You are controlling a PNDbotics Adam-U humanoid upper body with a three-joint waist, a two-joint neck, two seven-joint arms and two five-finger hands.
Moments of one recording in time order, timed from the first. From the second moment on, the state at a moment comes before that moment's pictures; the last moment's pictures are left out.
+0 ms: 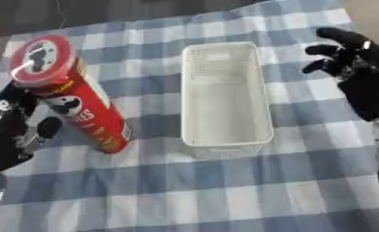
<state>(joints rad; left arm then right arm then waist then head) -0.06 0.52 0.09 -1.83 0.13 -0.25 -0.06 -0.49 -0.26 -0.05 -1.65 -0.38 -0.34 0.77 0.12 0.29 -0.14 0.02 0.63</state>
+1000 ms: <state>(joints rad) -0.06 0.52 0.08 -1.85 0.07 -0.23 -0.11 -0.48 -0.26 -0.05 -1.65 -0.38 -0.33 0.77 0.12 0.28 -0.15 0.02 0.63</state>
